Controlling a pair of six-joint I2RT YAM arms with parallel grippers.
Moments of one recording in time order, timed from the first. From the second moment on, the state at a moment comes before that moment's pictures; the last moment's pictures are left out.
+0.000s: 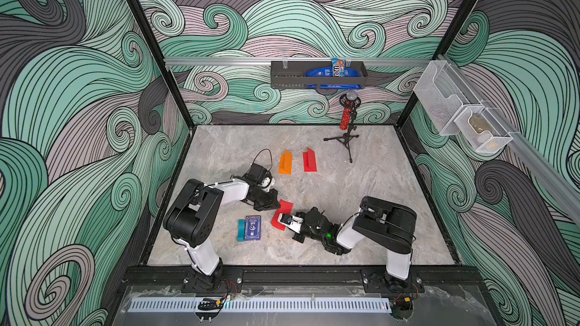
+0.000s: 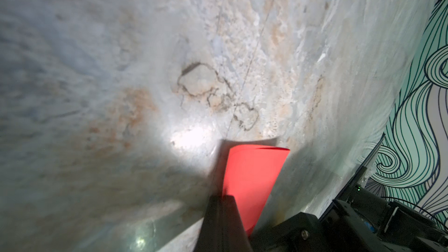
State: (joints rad) left arm -0.40 1.72 0.84 -0.35 0.52 -0.45; right arm 1.07 1.92 0.48 0.93 -0.02 -0.25
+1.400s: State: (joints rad) left arm -0.39 1.72 0.83 -0.34 0.51 -0.45; right arm 0.90 1.91 0.65 0.80 -0.12 -0.28
